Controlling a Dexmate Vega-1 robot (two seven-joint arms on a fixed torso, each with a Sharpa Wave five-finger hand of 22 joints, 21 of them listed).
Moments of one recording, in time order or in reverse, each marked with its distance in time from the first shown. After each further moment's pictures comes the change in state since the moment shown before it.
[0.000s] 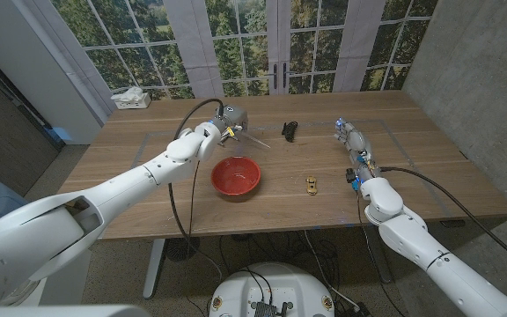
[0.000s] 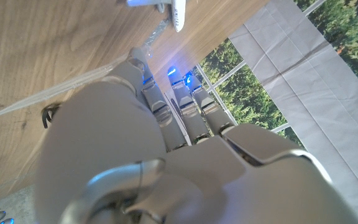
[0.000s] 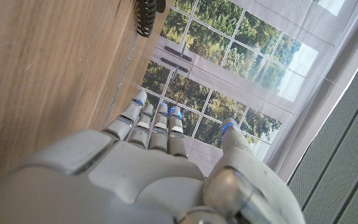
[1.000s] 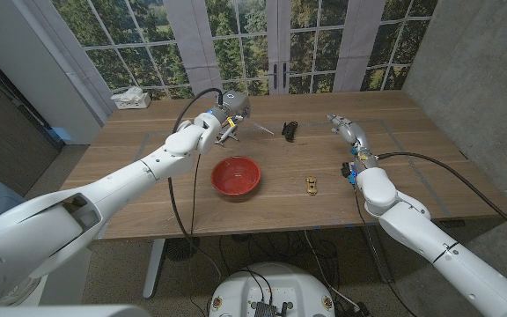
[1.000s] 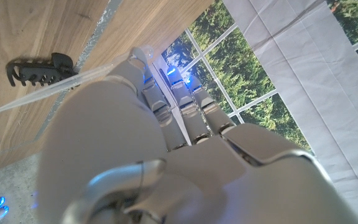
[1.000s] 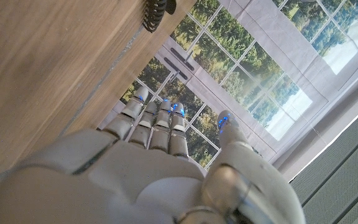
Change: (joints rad) left arm -0.003 0.008 -0.034 -0.053 0.014 -0.003 0.061; left_hand 0.013 0.002 -0.012 0.001 -0.001 0.003 -0.004 -0.001 0.005 0.000 0.000 -0.004 0.000 0.007 -0.004 0.000 0.002 0.000 0.000 0.000 0.000; right arm 0.016 -0.080 -0.044 -0.200 -0.212 -0.285 -0.128; right_hand 0.092 -0.011 0.034 -0.026 0.008 0.044 -0.022 0.007 0.005 0.049 -0.033 0.016 0.002 0.024 -0.024 0.012 0.000 0.046 -0.011 -0.015 0.000
